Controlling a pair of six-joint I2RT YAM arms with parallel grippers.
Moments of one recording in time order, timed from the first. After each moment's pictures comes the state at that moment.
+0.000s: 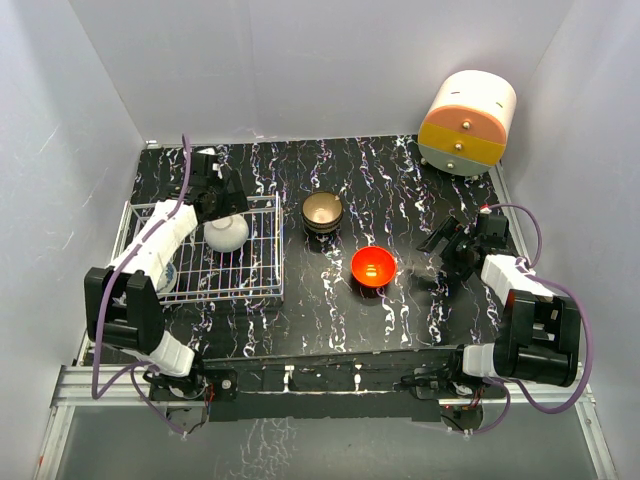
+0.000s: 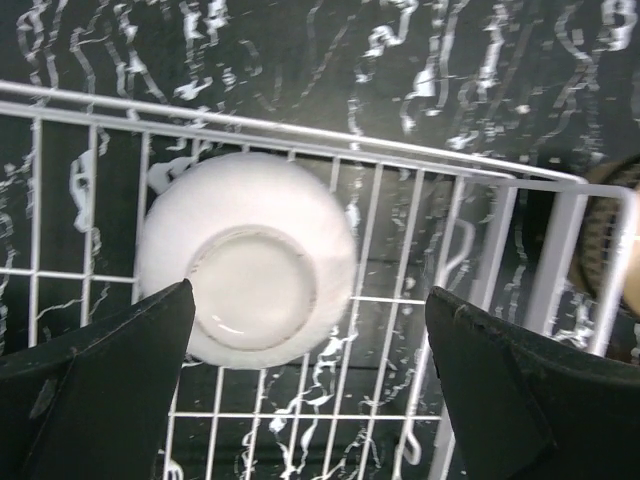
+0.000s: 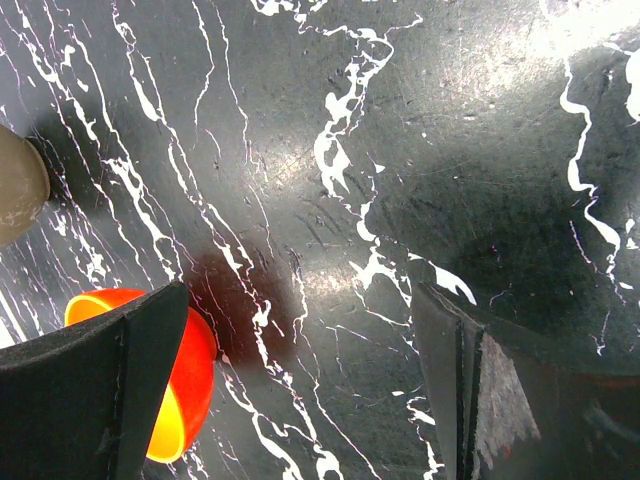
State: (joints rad) left arm -0.18 1.53 1.25 -0.57 -0.10 -0.39; right arm -0.20 1.33 0.62 -0.18 -0.36 0.52
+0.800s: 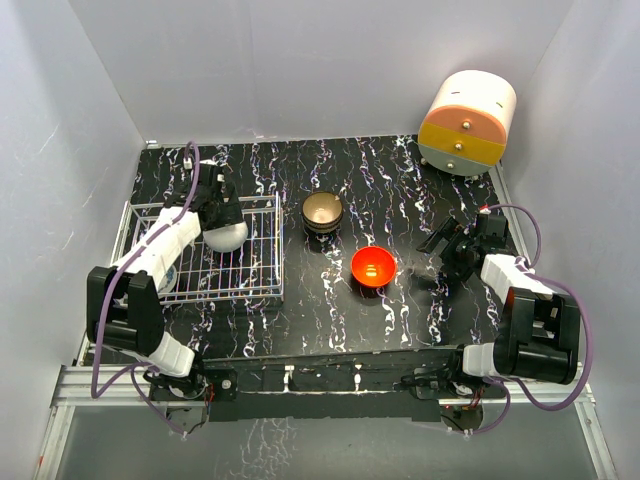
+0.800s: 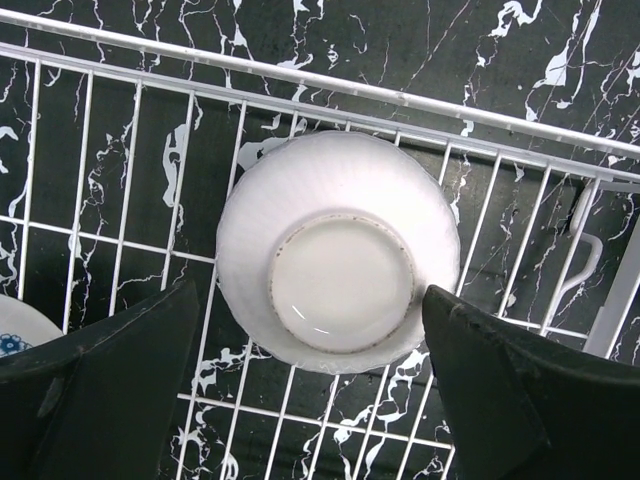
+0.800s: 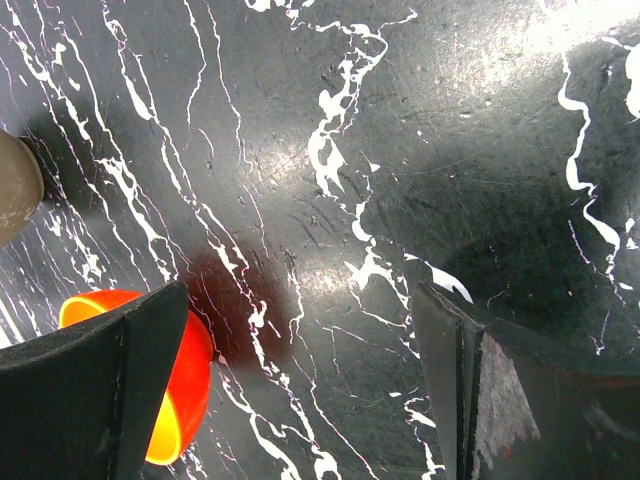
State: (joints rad) left arm -0.20 1.53 1.16 -0.57 -0.31 -0.35; right arm -0.20 1.34 0.62 -0.18 -0.36 0.52
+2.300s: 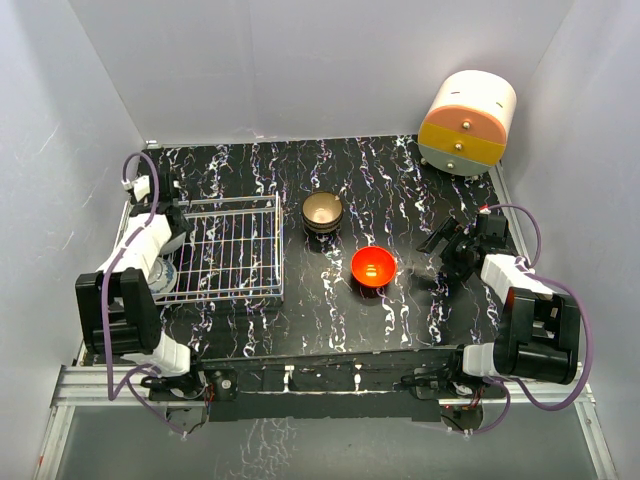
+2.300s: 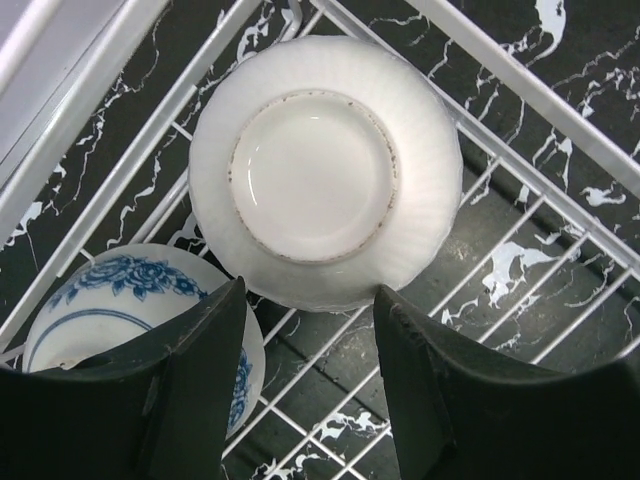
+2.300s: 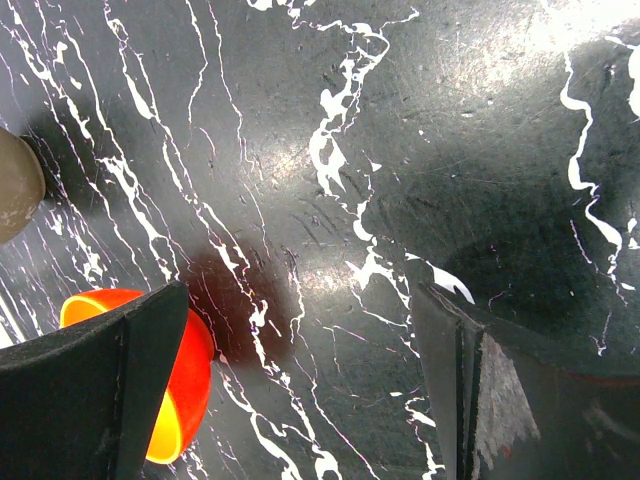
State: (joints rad) left arm 0.08 1.51 1.06 -0.55 -0.51 -0.47; right arm -0.21 1.34 0.62 -0.18 -0.37 0.52
